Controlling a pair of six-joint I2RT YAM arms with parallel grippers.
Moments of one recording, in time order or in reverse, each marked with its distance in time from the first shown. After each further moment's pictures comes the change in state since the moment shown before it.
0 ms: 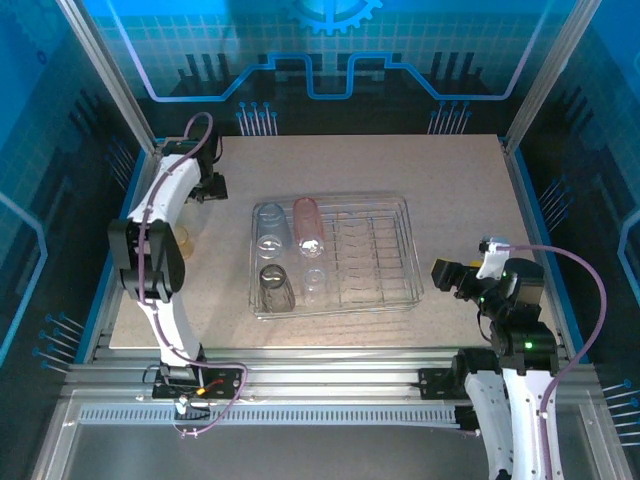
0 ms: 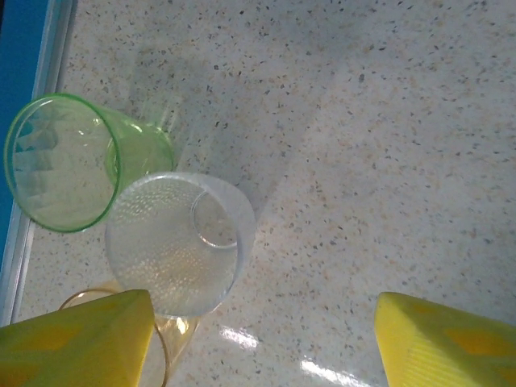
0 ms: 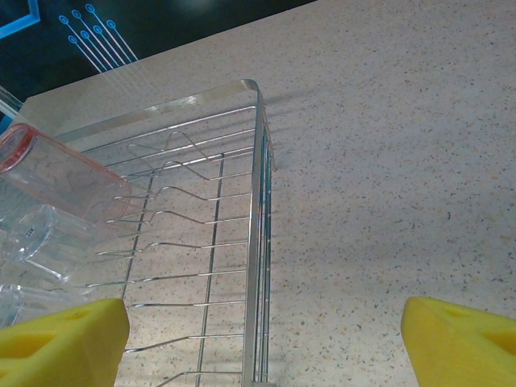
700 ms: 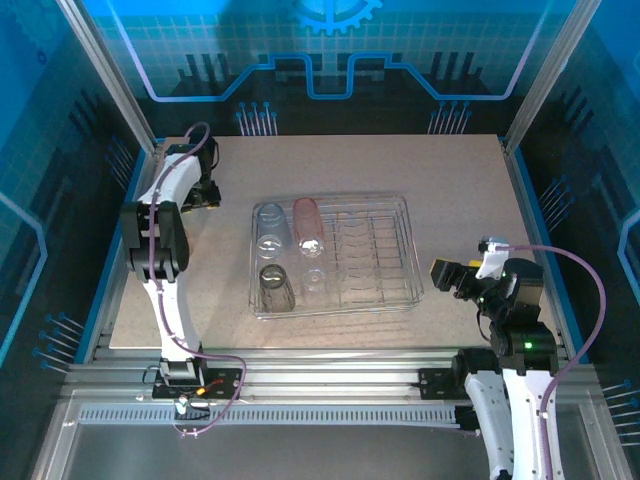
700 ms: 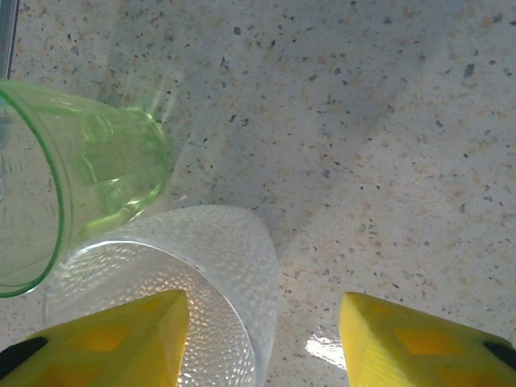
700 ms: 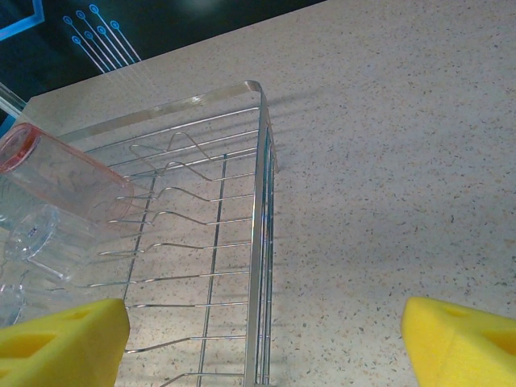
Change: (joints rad) left arm 0.063 0.178 0.056 -0.008 0.000 -0.048; right arm 0.007 -0.002 -0.002 0.007 0.000 0.000
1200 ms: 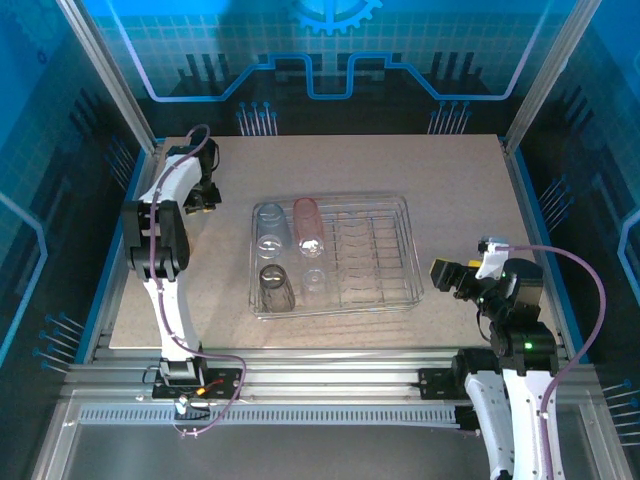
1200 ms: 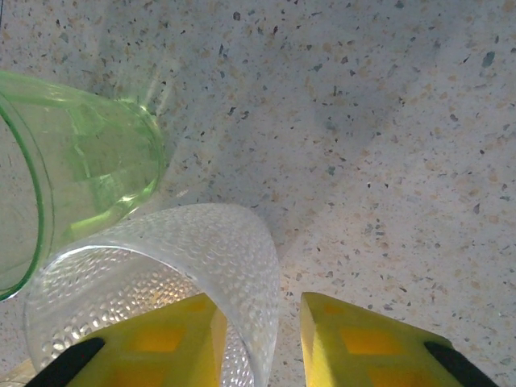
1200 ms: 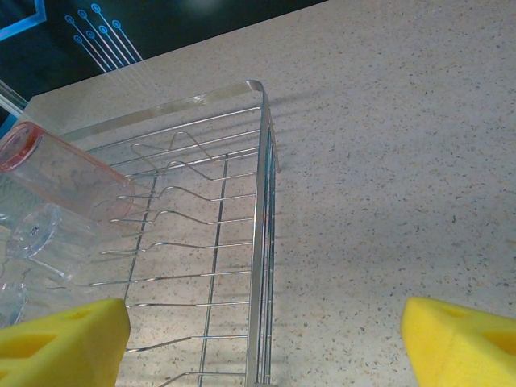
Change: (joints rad) left arm 0.002 0.012 -0.013 0.006 0.003 -0.004; right arm 0.004 -0.003 0.000 0.000 0.000 0.000
